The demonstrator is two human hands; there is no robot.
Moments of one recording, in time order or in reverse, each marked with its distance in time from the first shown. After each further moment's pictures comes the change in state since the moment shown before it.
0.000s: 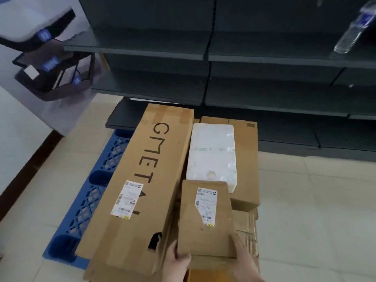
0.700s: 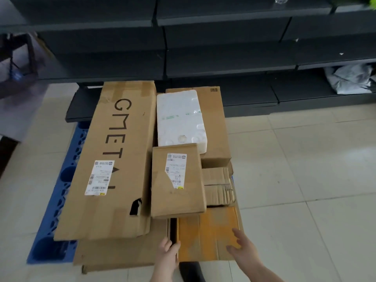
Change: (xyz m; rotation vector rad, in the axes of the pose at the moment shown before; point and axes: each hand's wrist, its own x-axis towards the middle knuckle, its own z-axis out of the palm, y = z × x) left_hand -0.030 -0.082 -0.030 0.232 -0.006 -0.216; right_hand -0.074 0.115 0.066 0.348 0.151 0.233
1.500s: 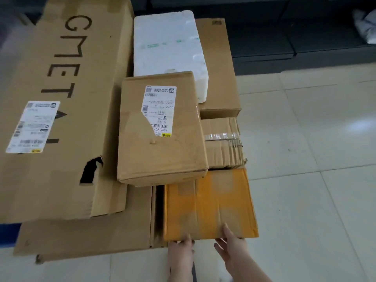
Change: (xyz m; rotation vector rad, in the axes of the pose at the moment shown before) left_hand 0.158 -0.141 0.062 -0.074 0.099 -0.132; right_hand 0.122 0.103 0.122 1.038 0.134 0.555
